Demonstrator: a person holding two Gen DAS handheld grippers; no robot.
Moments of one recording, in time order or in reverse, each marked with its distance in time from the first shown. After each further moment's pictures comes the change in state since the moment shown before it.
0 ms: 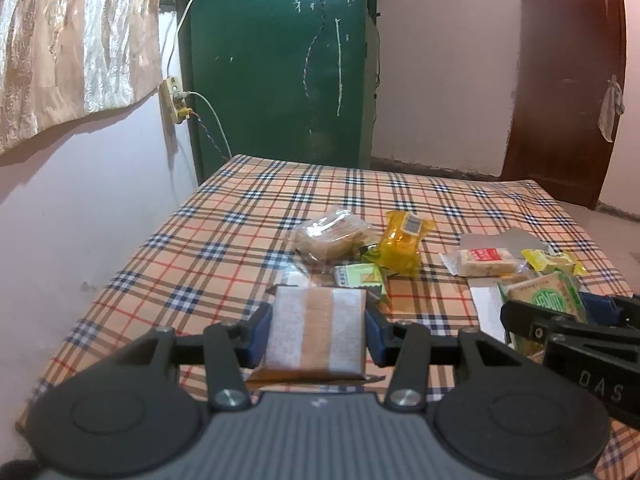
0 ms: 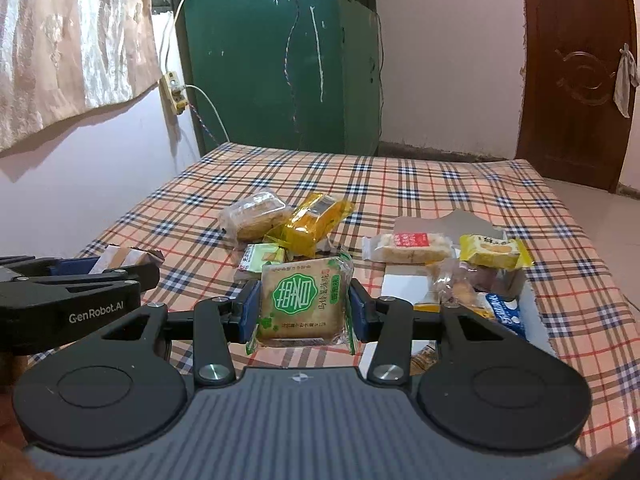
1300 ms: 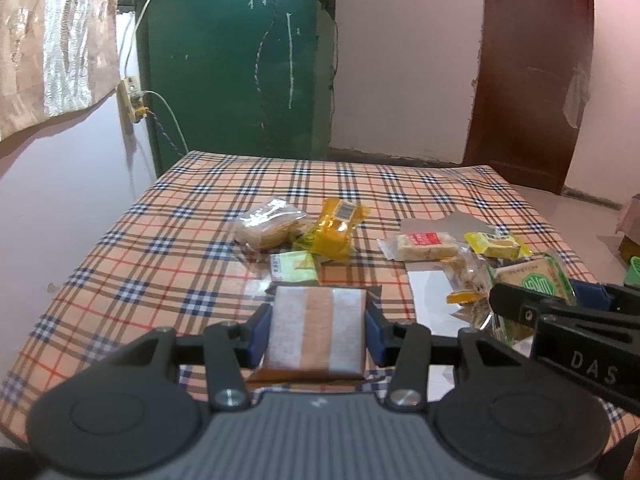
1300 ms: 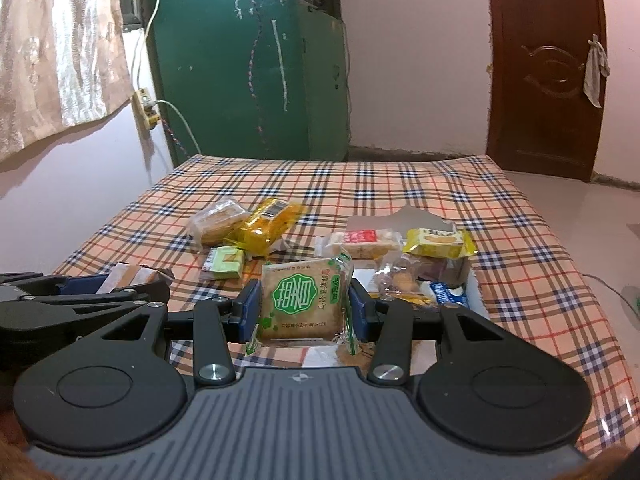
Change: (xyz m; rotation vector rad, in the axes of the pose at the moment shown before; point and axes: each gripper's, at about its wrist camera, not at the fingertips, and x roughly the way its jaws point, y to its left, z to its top) left arm -0.014 -0.040 -0.006 0.037 0.026 -0.106; right arm -0.030 -0.019 -0.009 0.064 -0.026 -0.090
